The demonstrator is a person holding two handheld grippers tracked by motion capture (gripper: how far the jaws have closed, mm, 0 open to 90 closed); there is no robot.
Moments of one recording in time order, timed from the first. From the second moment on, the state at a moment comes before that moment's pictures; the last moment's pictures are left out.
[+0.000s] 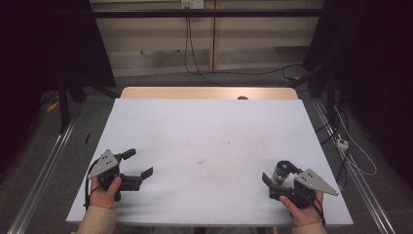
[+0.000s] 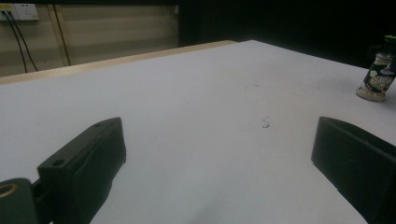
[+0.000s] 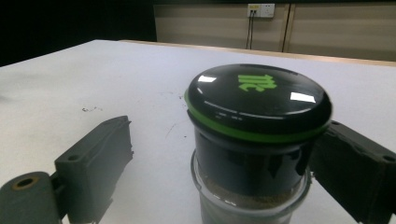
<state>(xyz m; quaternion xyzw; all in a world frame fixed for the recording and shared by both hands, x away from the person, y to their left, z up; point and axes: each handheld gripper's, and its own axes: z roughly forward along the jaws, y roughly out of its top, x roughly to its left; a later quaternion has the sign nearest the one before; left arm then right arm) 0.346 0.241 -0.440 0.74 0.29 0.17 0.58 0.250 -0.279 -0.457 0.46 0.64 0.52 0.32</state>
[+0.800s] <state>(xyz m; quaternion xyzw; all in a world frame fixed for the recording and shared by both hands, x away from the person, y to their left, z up) 0.345 0.240 -0.438 0.73 0.28 0.18 0.59 0.250 -0.283 -0.457 0.48 0.65 0.49 0.32</state>
